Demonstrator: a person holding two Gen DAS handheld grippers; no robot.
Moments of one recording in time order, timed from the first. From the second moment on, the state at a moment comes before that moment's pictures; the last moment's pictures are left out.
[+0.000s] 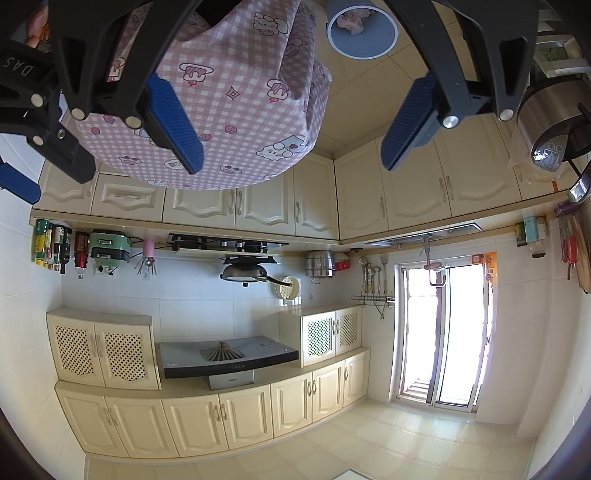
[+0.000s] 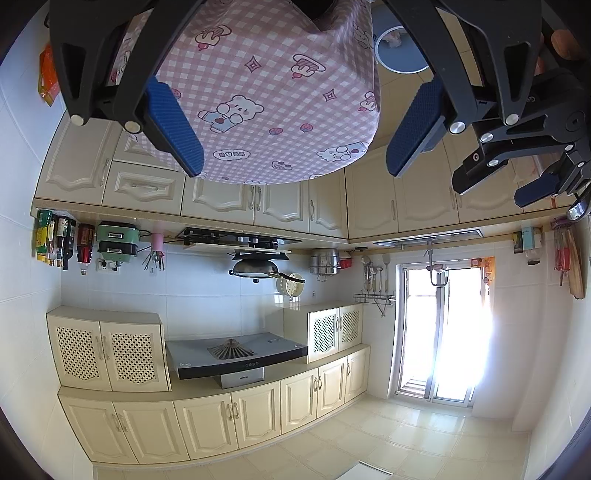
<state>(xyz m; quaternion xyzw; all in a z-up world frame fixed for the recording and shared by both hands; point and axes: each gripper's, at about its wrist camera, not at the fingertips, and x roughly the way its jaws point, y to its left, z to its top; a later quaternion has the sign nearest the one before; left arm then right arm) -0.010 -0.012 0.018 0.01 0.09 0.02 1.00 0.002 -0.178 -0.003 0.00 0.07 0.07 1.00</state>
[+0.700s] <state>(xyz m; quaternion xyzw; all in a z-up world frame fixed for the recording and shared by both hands) -0.009 -0.011 0.016 0.01 0.09 0.02 1.00 0.003 -0.175 -0.003 -0.01 0.07 0.07 0.99</state>
